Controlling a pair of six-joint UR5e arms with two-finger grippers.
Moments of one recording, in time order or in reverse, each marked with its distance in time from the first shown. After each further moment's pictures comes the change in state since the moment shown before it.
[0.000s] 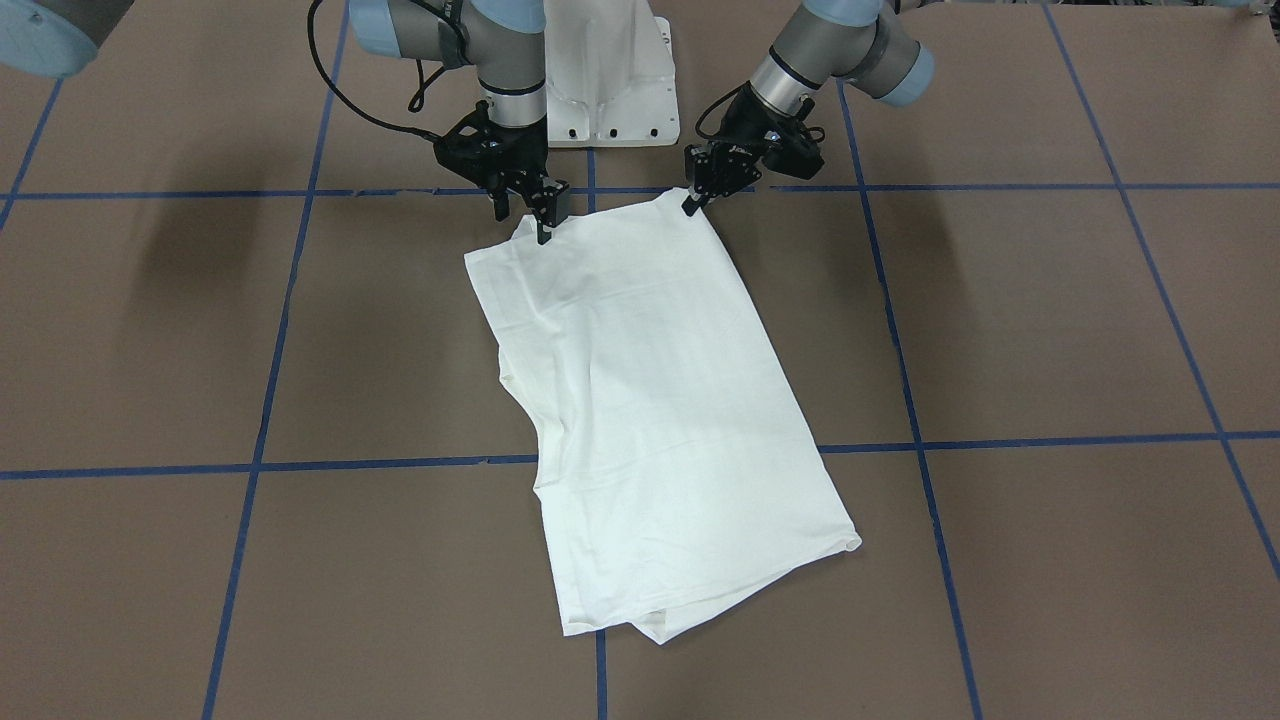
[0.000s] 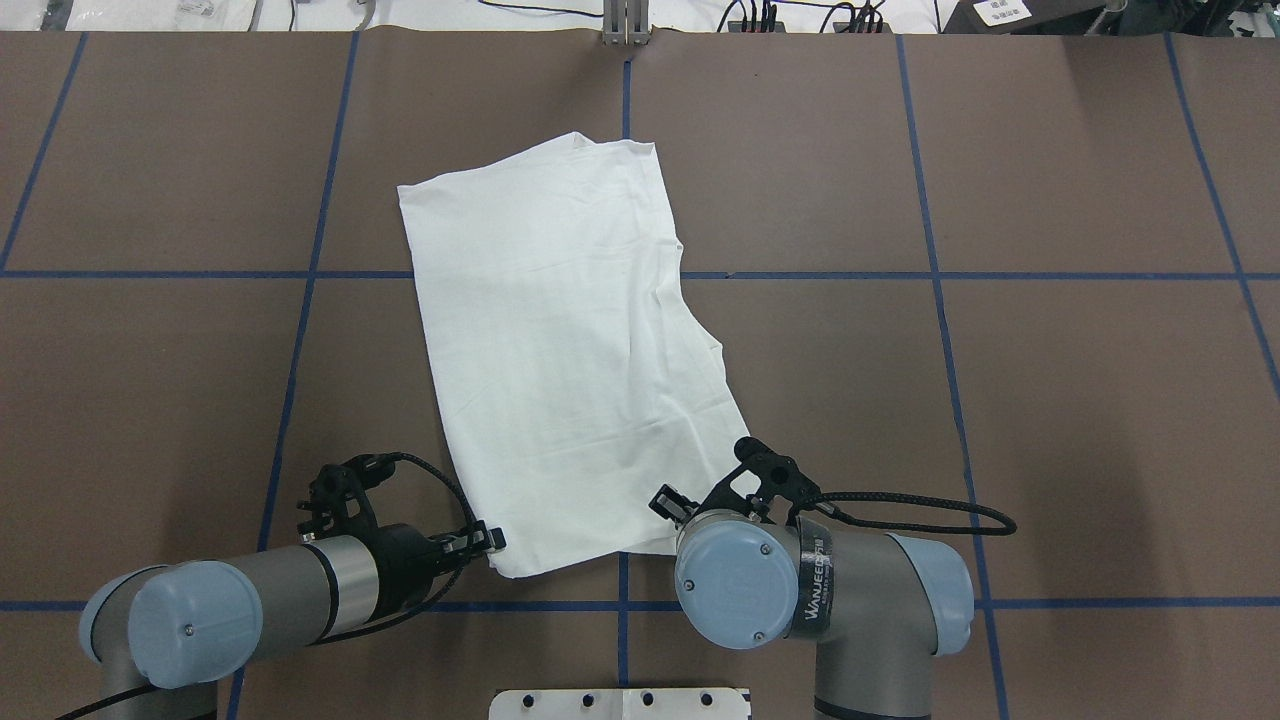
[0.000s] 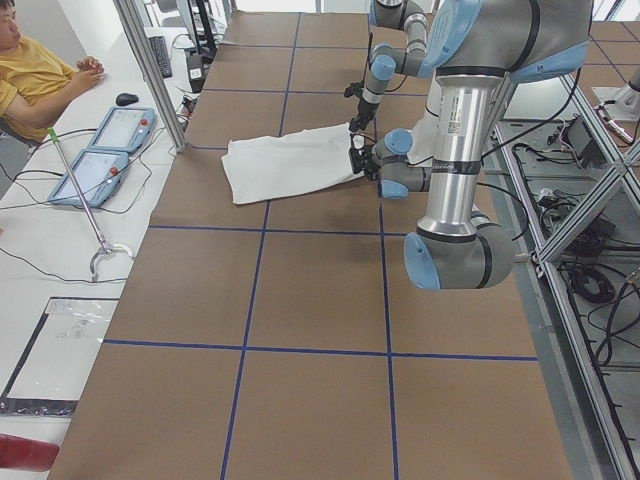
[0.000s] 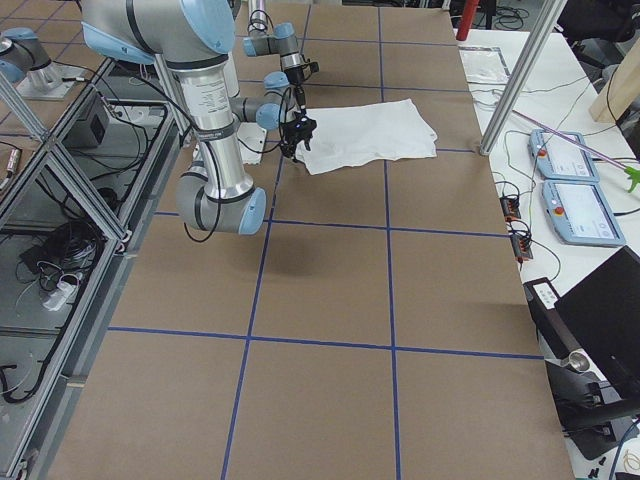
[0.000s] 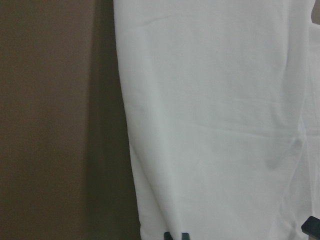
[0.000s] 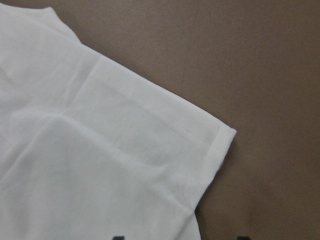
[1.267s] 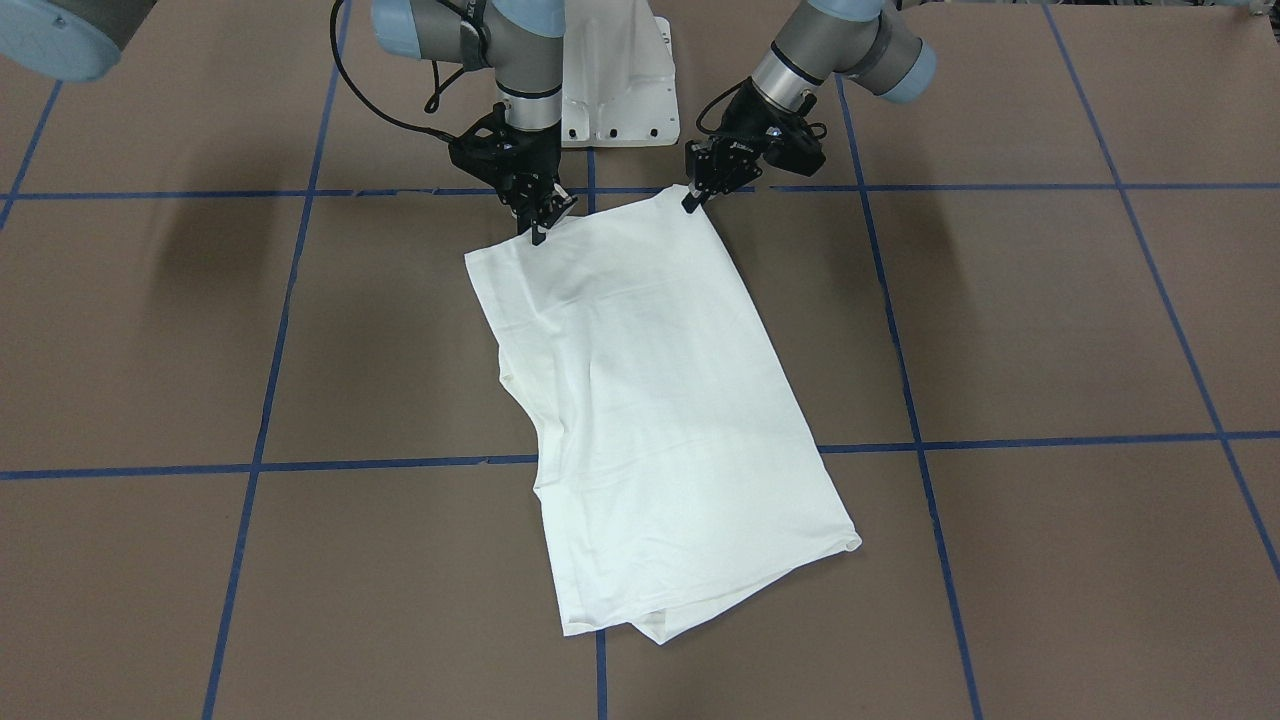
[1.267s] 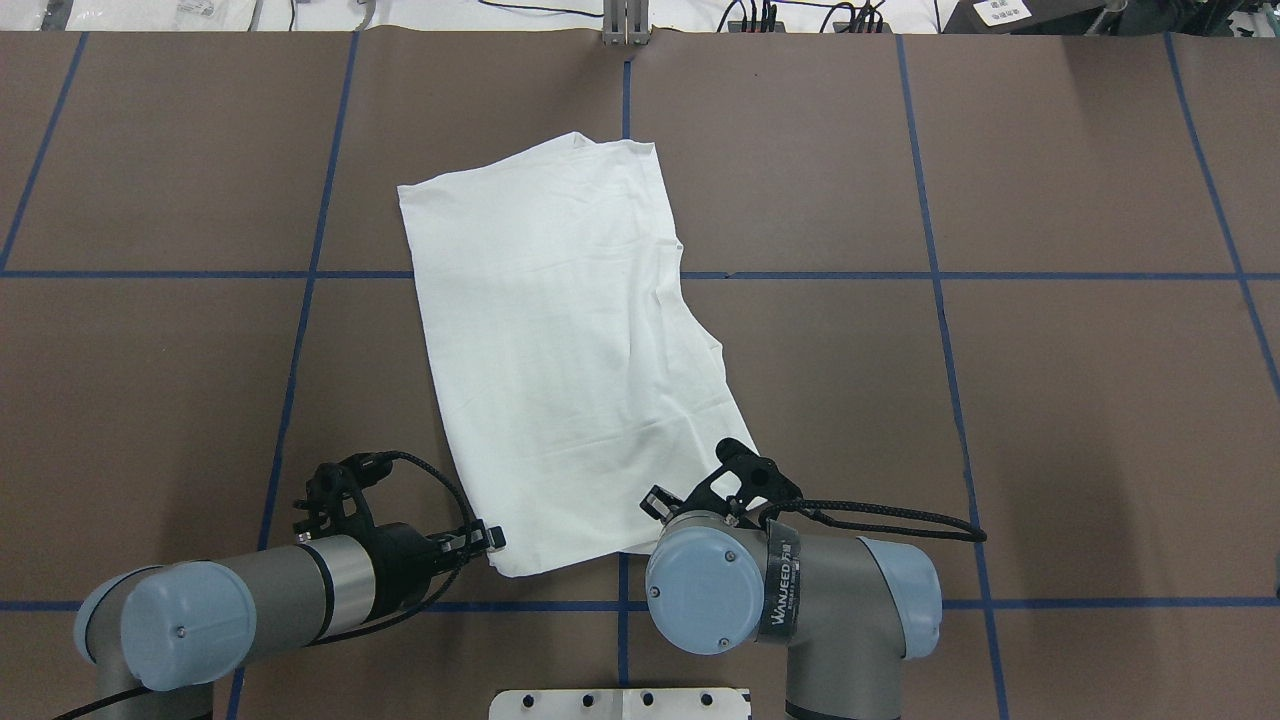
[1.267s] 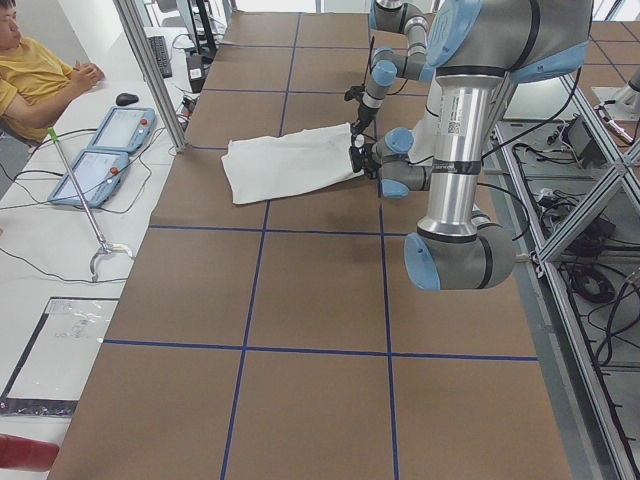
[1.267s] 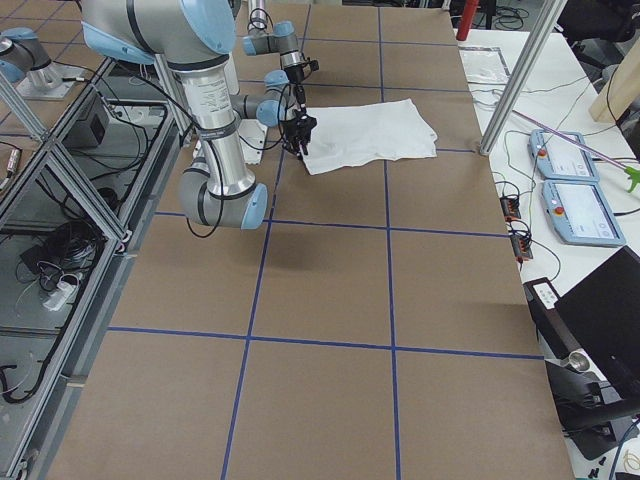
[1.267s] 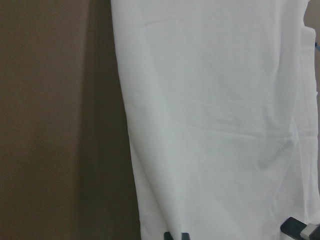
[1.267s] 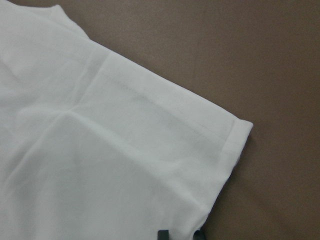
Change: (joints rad) left arm 0.000 0.004 -0.014 0.000 0.005 0.003; right arm -0.007 0.045 -0.037 -0.039 -0.034 0.014
